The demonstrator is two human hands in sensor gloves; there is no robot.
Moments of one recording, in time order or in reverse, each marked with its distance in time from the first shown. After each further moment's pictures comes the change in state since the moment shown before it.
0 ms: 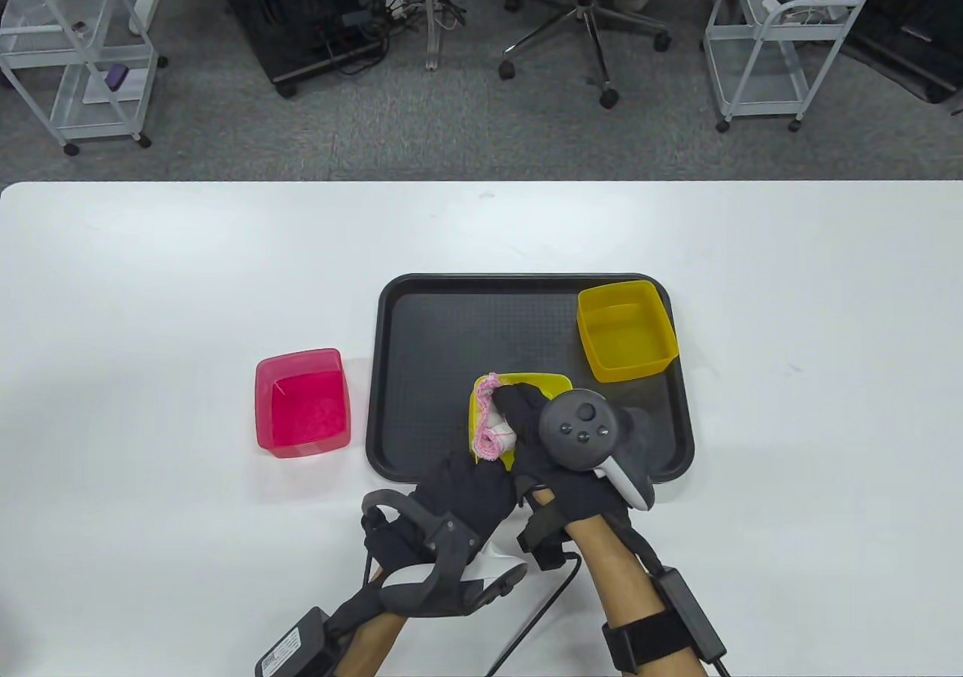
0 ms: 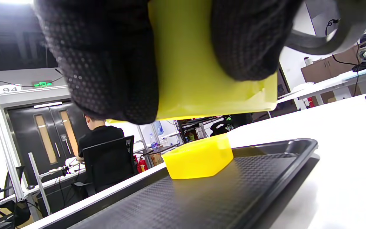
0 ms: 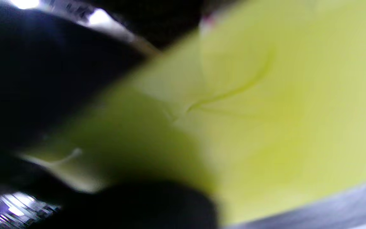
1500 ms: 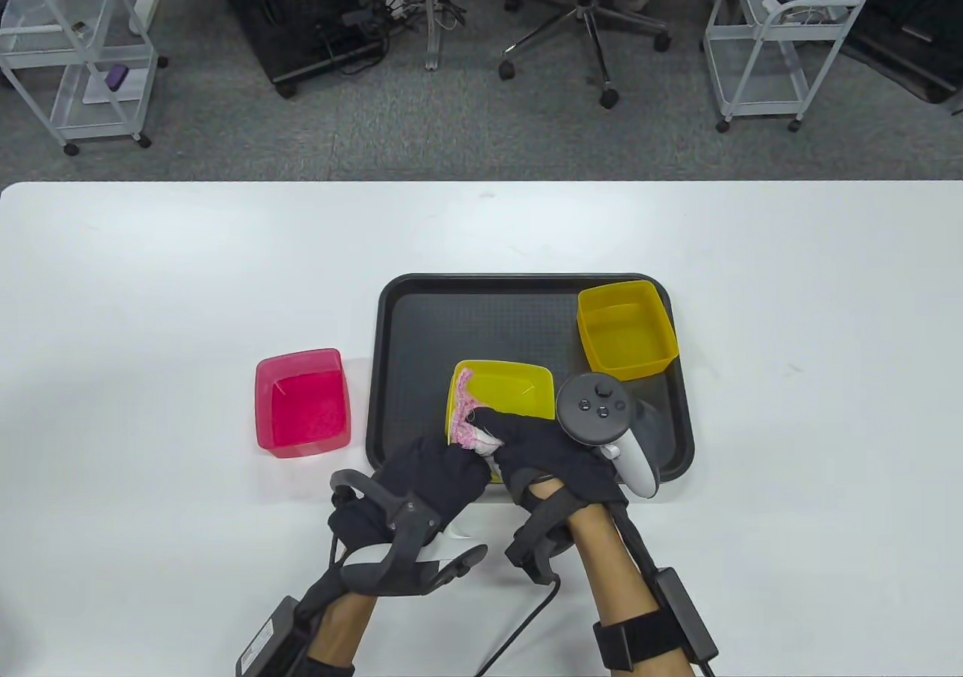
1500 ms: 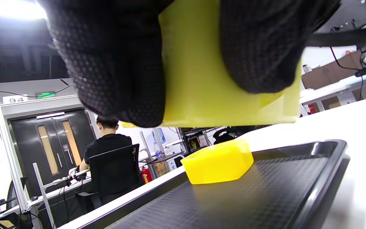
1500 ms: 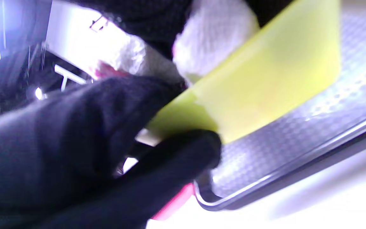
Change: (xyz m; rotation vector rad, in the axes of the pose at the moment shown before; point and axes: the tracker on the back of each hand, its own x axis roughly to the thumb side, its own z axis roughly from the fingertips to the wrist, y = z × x) left_hand -0.037 -0.008 0.010 0.035 -0.019 -0.021; right_hand 0.001 0.014 -0.002 0.214 0.061 -0.029
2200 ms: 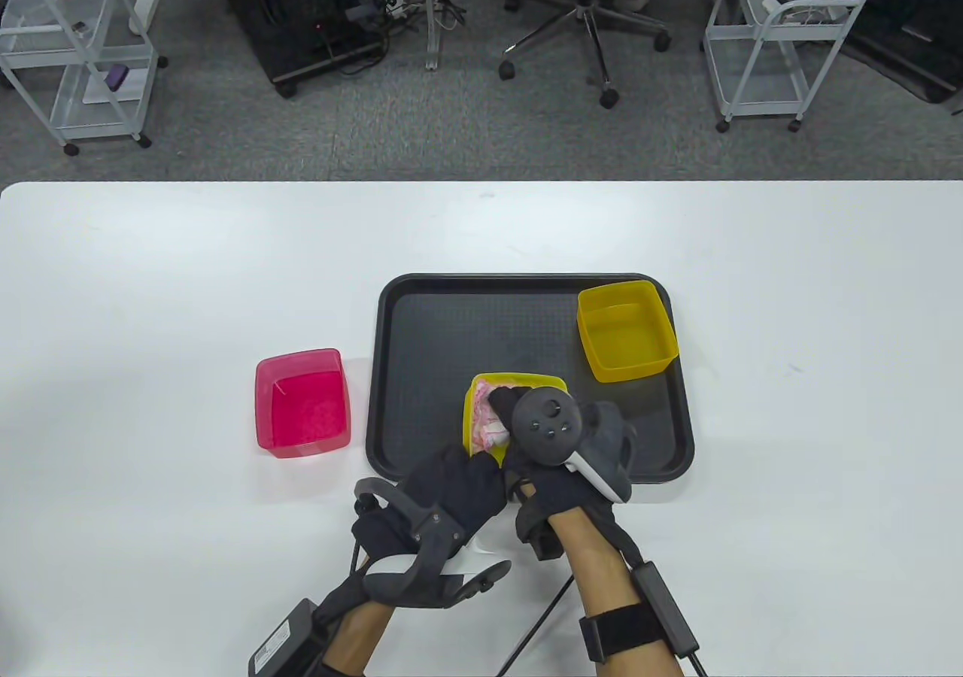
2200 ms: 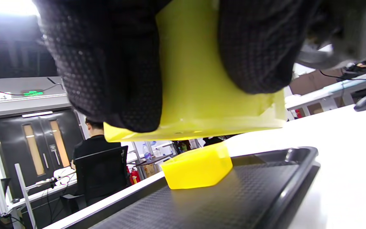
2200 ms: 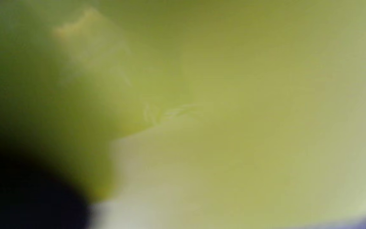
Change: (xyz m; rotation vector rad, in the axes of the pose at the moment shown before) left_hand 0.022 0.006 -0.006 0.026 -0.014 0.036; right_hand 0.007 -0.001 -0.007 -0.269 -0.003 0.291
